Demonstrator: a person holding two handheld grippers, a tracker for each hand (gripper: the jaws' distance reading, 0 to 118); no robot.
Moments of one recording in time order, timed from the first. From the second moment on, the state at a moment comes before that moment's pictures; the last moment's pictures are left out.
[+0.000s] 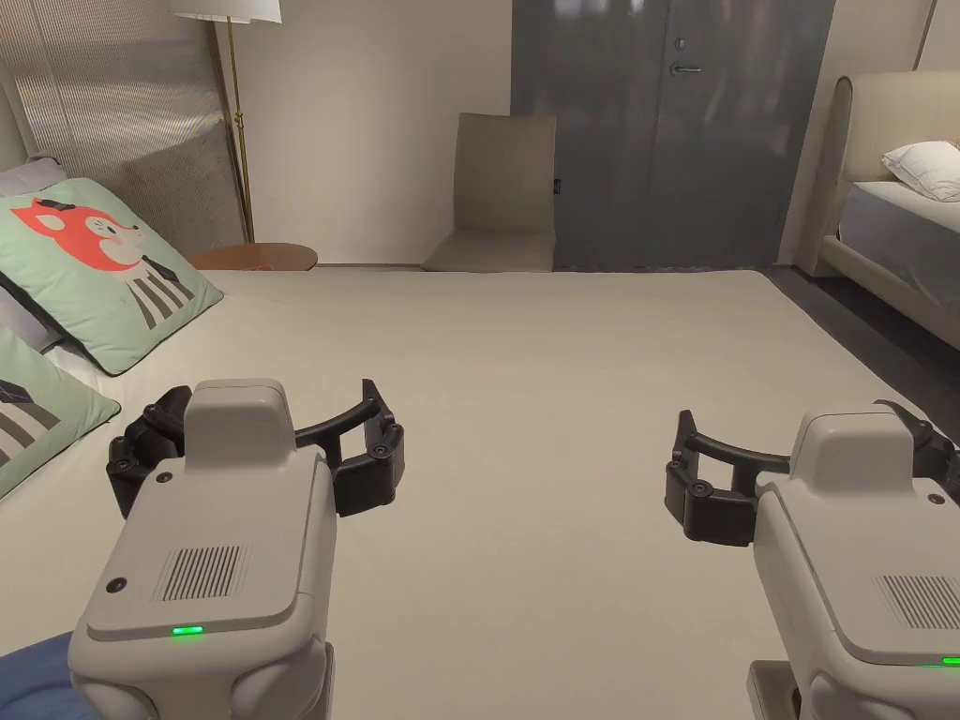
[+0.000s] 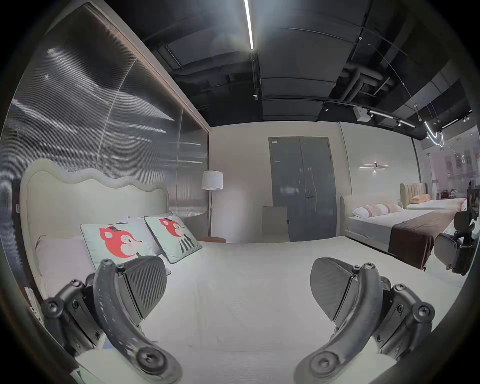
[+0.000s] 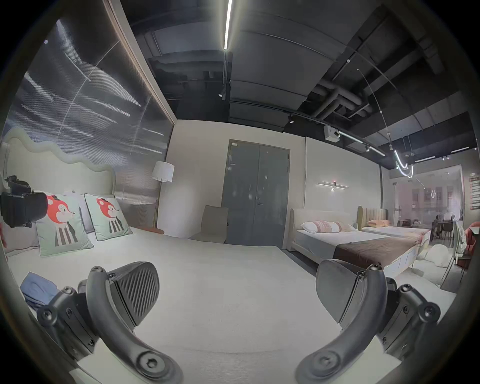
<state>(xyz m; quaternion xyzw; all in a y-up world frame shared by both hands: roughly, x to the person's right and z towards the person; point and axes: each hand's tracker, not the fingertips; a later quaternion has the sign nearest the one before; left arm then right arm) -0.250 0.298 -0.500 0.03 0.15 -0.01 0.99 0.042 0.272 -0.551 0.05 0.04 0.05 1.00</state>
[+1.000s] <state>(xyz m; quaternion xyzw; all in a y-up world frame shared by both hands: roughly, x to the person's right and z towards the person) -0.250 0.298 -0.496 0.04 0.15 -0.01 0.99 0.037 0.278 -0.550 0.05 0.04 0.04 1.00</state>
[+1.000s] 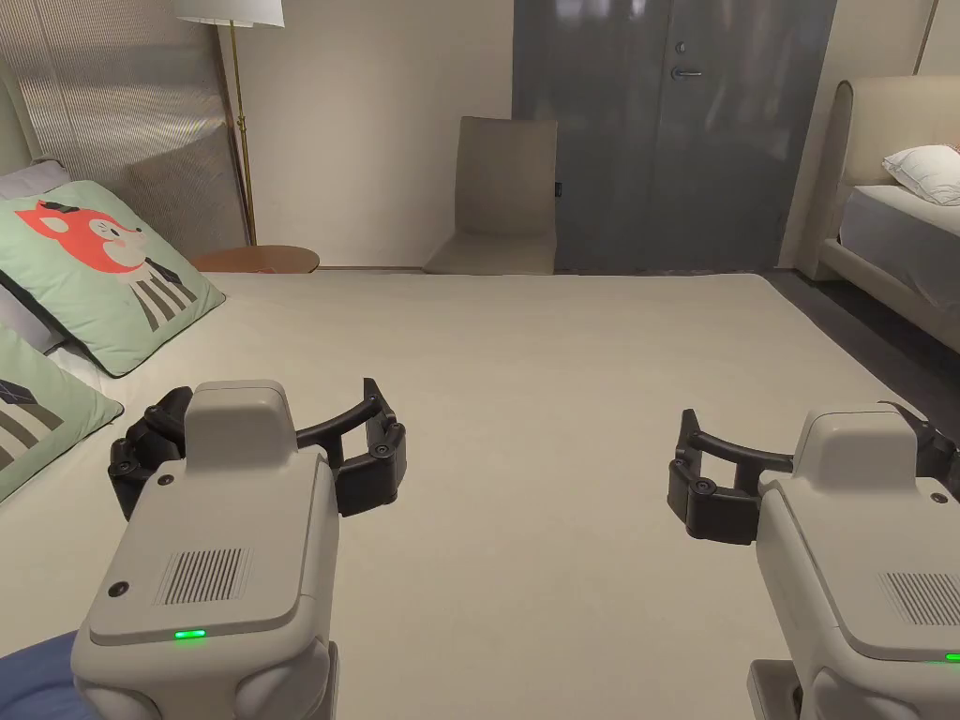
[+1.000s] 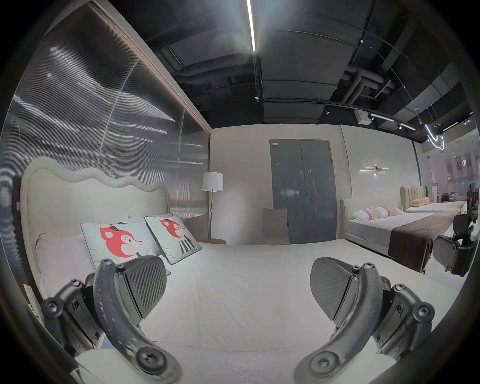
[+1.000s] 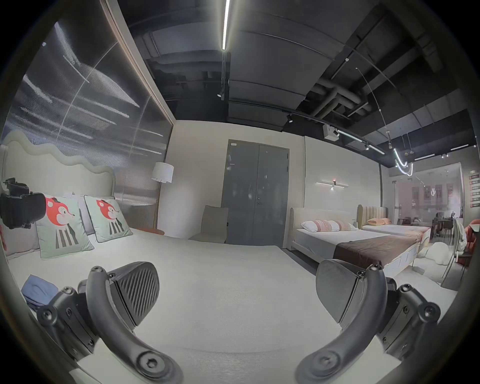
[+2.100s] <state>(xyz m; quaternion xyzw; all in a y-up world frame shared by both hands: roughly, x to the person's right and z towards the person) -0.250 0.299 -0.496 0.05 0.15 0.00 0.99 0.036 0.281 -0.544 0.06 0.05 0.05 1.00</state>
